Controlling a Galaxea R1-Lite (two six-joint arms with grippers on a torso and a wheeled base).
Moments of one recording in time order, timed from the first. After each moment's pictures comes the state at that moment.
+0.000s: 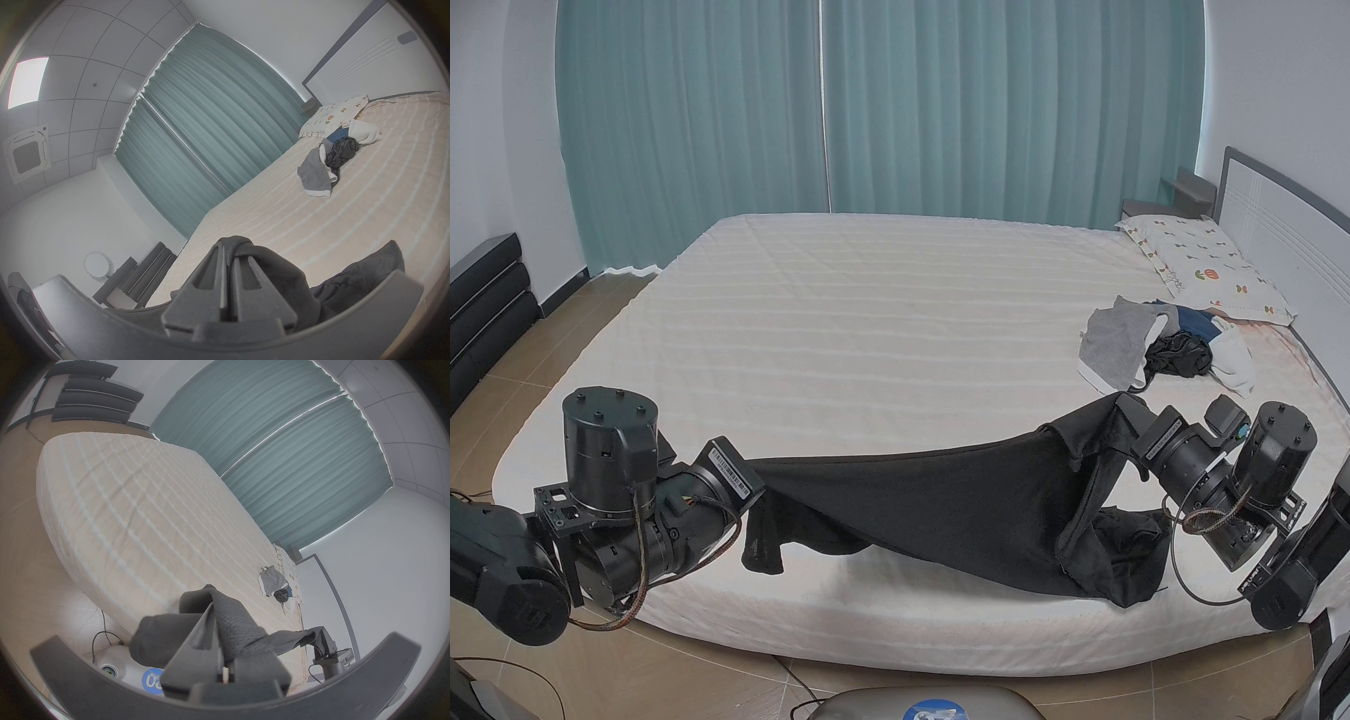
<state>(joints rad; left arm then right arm) -0.57 1.58 -0.52 -0.65 0.20 -1.04 0.46 1.83 -0.31 -1.55 -0.21 0.71</state>
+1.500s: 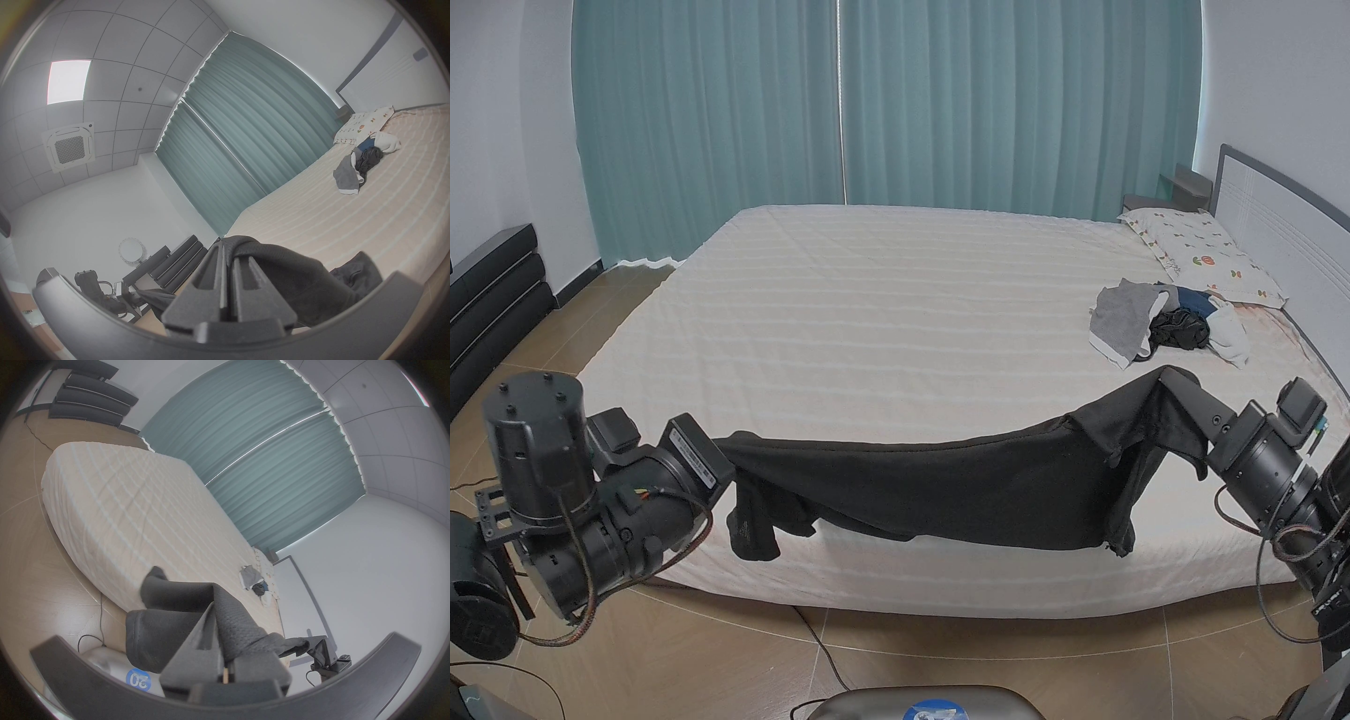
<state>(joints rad) -0.64 1.42 -0.50 -0.65 0.22 -1.03 0.55 1.48 -0.21 -1.46 -0.12 0.62</state>
